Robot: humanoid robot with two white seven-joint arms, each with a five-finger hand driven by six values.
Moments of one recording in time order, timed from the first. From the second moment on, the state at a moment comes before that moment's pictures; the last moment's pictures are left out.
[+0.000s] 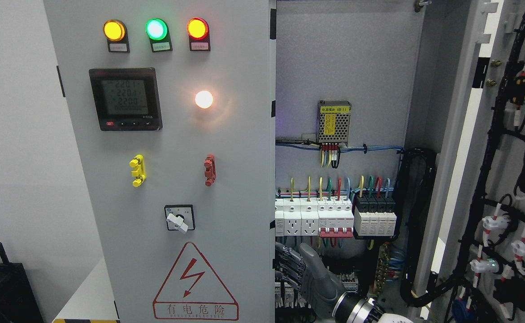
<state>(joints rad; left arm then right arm) 0.08 -0.04 -0.11 -0.15 0.09 -0.06 -0.14 -0.66 -0.23 0.52 -1.31 -0.65 0.07 0.42</state>
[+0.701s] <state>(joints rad) 0.08 -0.04 -0.11 -0.15 0.09 -0.06 -0.14 -0.64 -0.23 0.53 -1.35 -0.65 0.09 0.43</state>
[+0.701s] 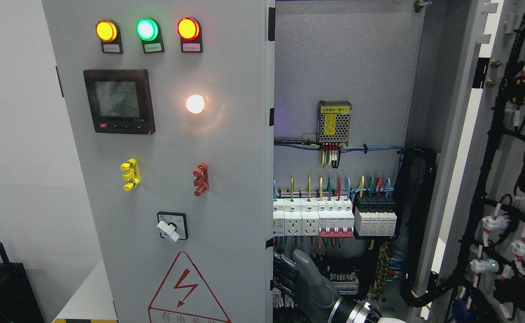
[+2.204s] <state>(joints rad) 0.08 -0.04 -0.11 -0.15 0.09 -0.06 -0.14 -0.56 -0.22 0.58 -1.51 -0.69 0.10 0.45</state>
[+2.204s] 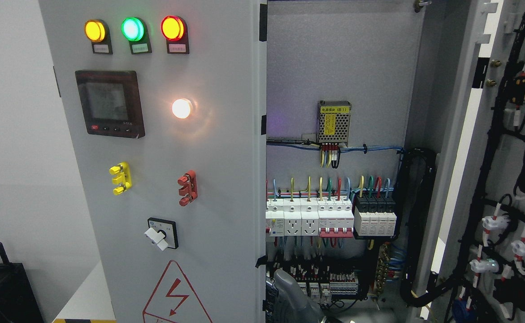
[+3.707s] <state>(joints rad) 0.08 -0.04 -0.11 -0.15 0.09 -0.07 -0.14 -0.52 -0.18 0.68 -1.65 -0.69 0.10 0.45</state>
